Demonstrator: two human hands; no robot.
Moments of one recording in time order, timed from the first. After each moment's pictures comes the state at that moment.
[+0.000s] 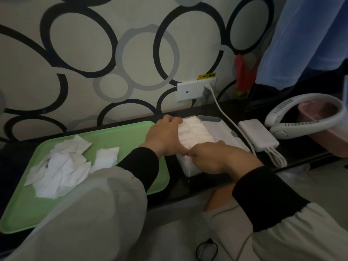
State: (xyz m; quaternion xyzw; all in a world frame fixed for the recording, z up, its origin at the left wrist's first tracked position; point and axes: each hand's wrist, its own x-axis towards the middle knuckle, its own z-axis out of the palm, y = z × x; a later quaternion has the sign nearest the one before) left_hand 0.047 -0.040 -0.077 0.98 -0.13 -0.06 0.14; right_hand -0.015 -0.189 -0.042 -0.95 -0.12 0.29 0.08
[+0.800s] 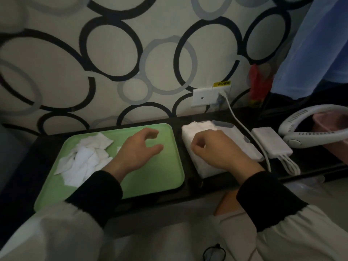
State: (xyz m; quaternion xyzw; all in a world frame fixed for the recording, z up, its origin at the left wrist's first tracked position) left_hand -0.015 0.067 -0.074 0.93 -0.02 0.01 0.37; right_hand -0.014 -0.169 -0.050 -0.96 -0.13 0.03 0.25
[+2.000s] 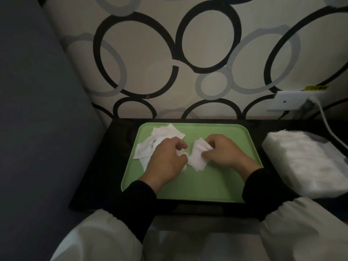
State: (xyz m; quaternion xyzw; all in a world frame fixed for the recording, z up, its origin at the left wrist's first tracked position) left_hand -0.051 0.195 -0.100 0.91 0.09 0.05 0.40; right_hand 0.036 0.023 -0.105 -0.93 -0.14 0.14 0.31
